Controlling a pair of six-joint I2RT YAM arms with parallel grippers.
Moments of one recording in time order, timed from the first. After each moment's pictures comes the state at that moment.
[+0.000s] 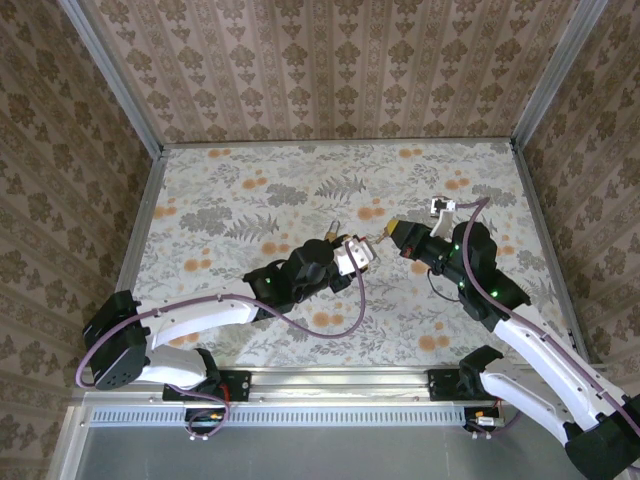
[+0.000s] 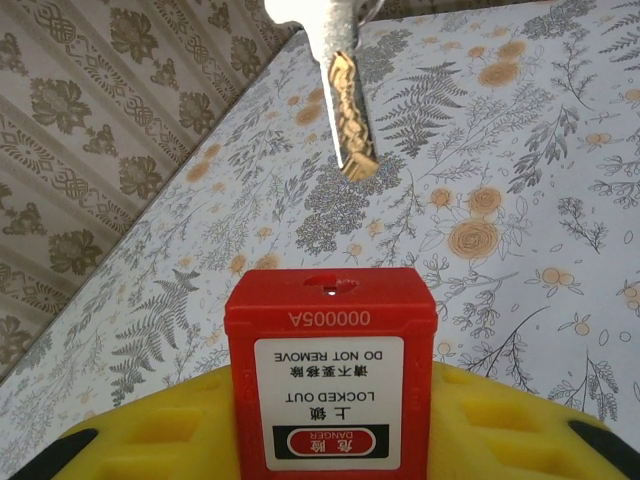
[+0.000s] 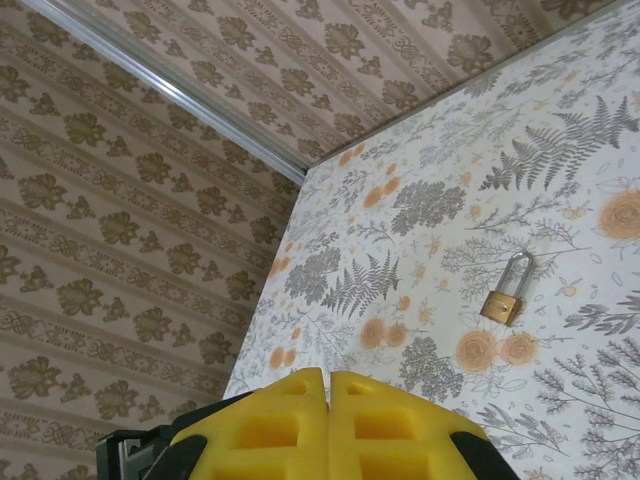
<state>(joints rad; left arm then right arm) -1.14 1.33 0.86 0.07 -0.23 0.33 0.46 0.80 0.67 -0.07 -0.20 0.82</state>
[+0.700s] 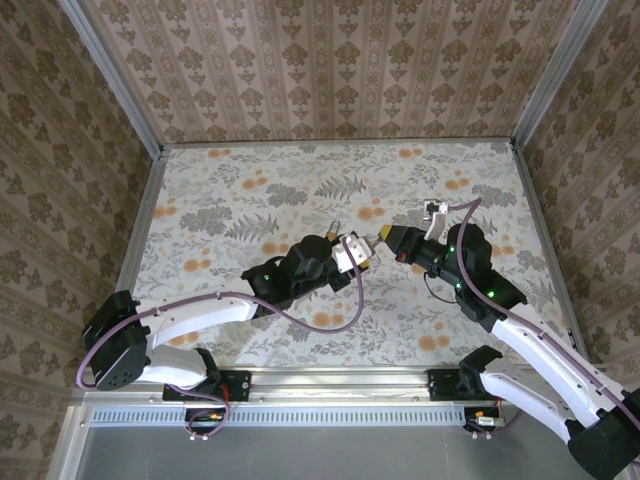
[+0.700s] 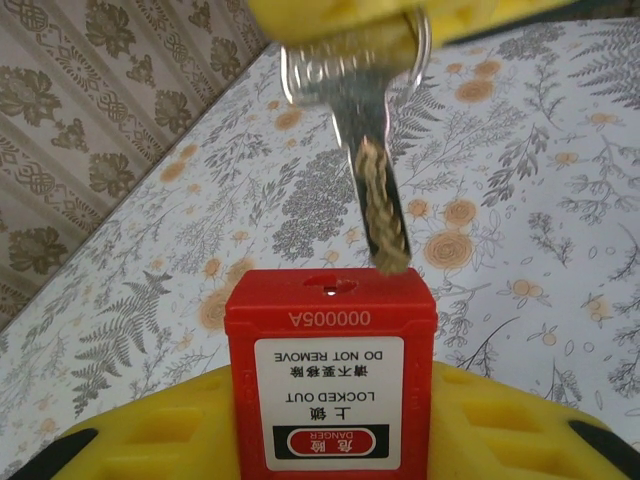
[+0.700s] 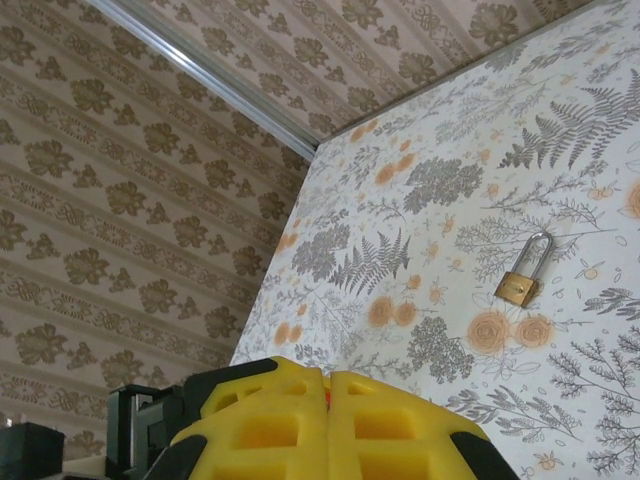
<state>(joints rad) -1.11 1.33 0.87 0.07 -0.15 0.27 0.49 0.81 0.66 -0.06 -0.22 0.79</state>
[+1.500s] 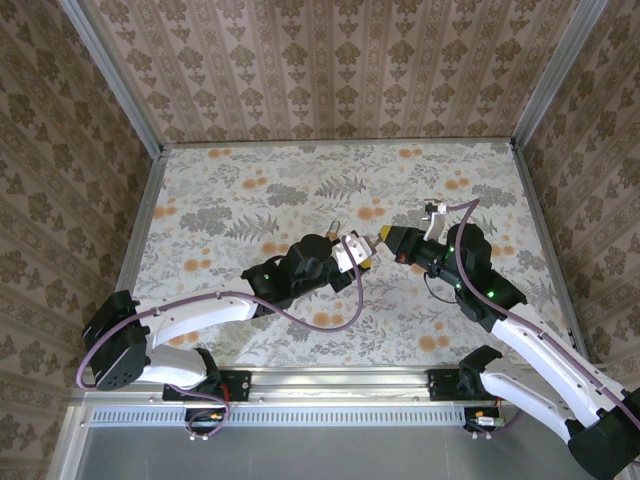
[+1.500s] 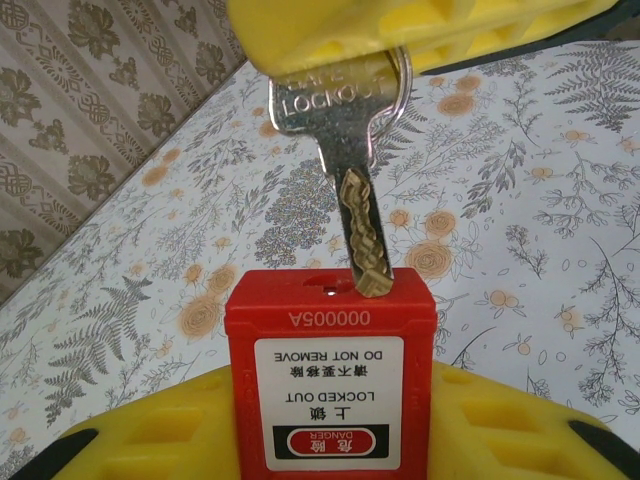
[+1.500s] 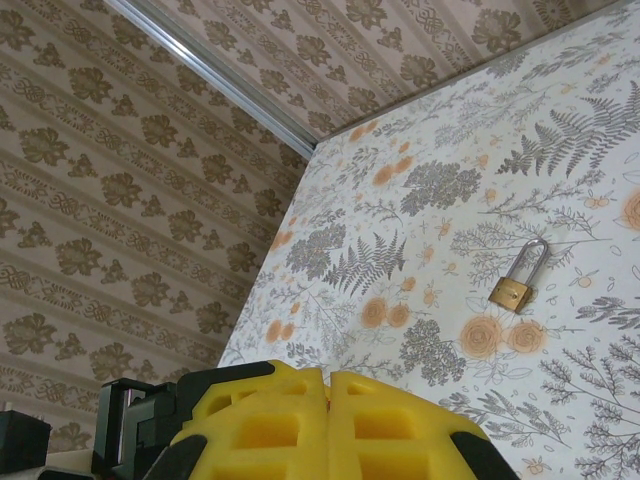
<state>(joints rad) -1.11 1.33 0.87 0.06 -0.12 0.24 0.49 0.81 0.66 -0.06 -0.22 0.76</state>
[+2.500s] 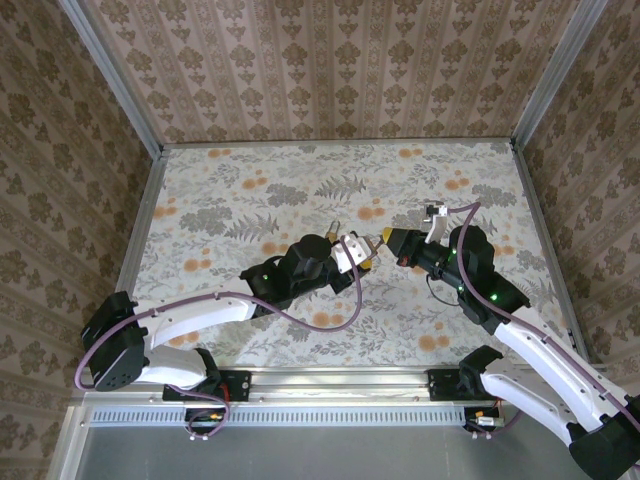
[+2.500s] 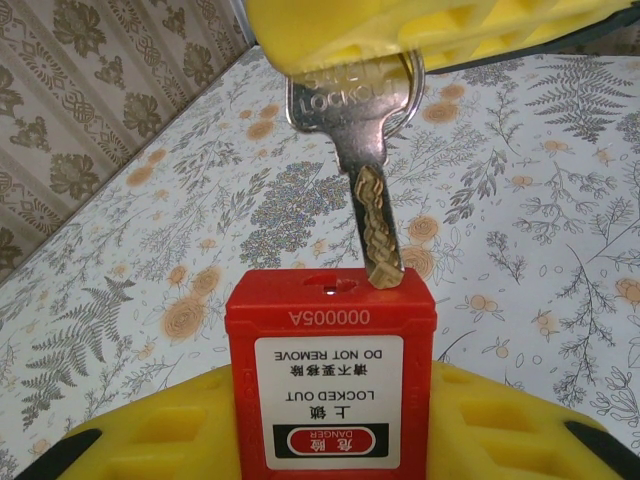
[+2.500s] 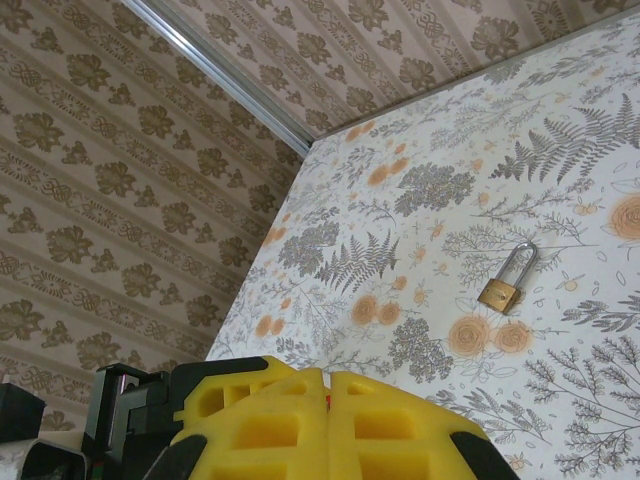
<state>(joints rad) -1.11 1.32 0.87 0.06 -0.09 0.21 0.49 0.78 0.66 -0.09 -0.21 0.71</state>
